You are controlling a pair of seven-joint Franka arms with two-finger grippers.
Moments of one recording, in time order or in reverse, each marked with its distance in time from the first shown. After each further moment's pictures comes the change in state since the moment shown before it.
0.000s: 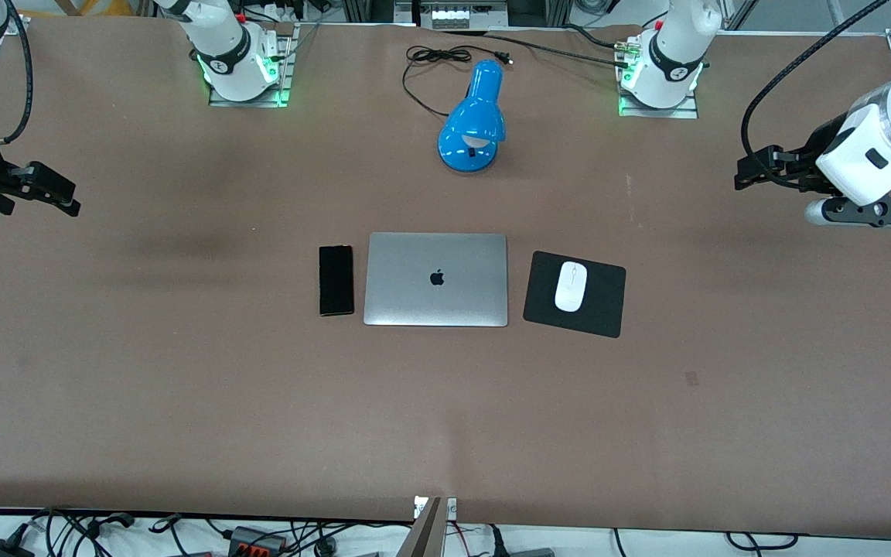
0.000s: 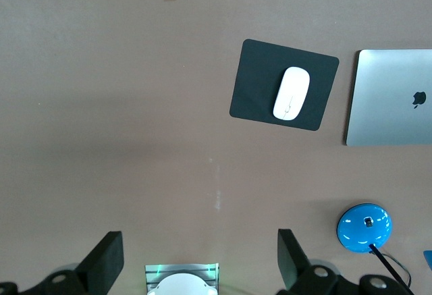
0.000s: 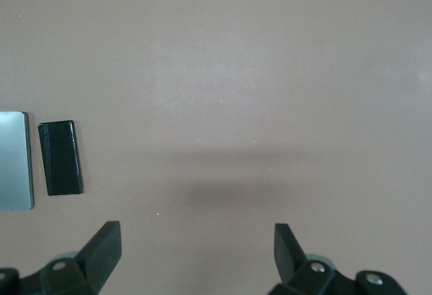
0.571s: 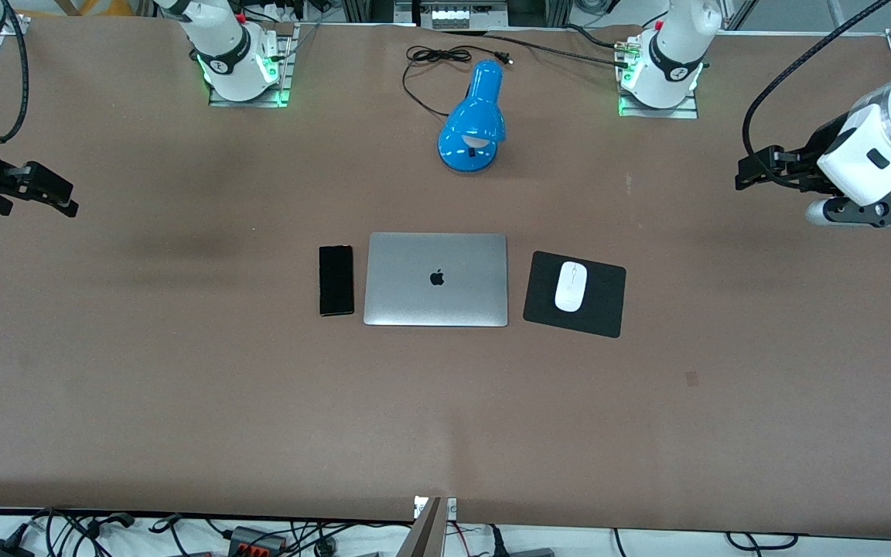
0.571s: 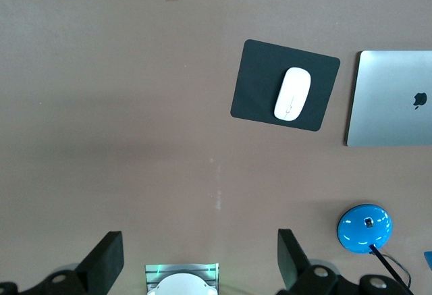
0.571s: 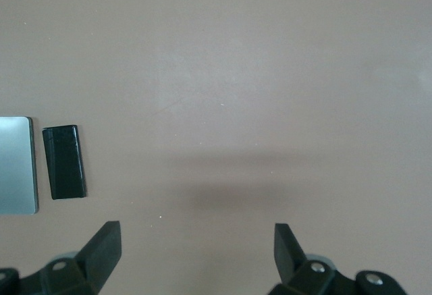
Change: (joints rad) left arm 0.004 0.000 0.003 0.000 0.000 0.000 0.000; right arm -0.014 -0.004 0.002 0.001 0.014 0.006 0.000
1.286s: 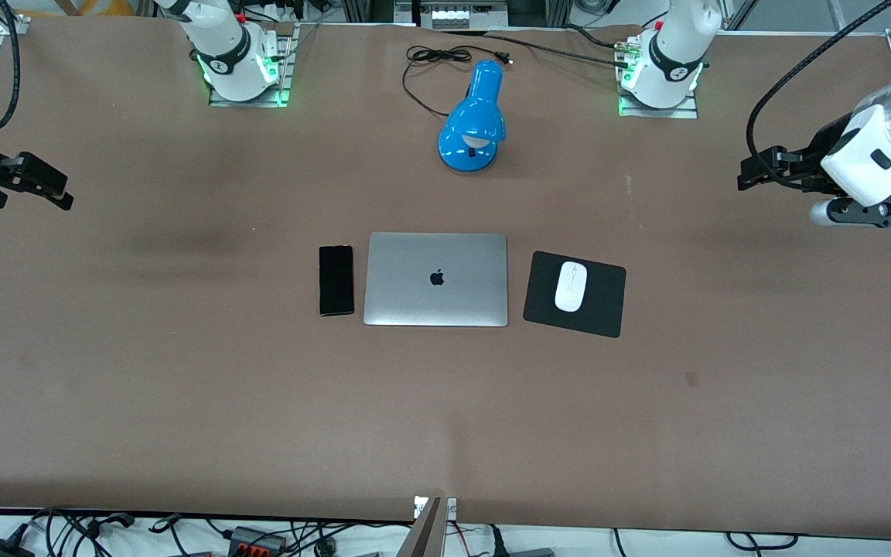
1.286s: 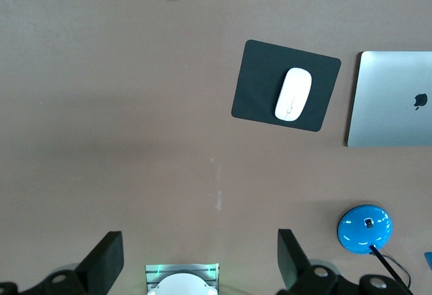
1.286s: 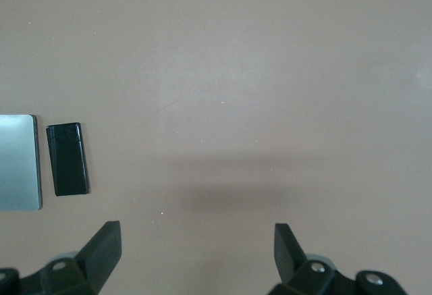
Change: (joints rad) left arm 0.002 0.000 -0.002 0.000 0.000 0.000 0.000; right arm -0.003 -0.019 0.006 0.000 0.000 -0.019 0.000
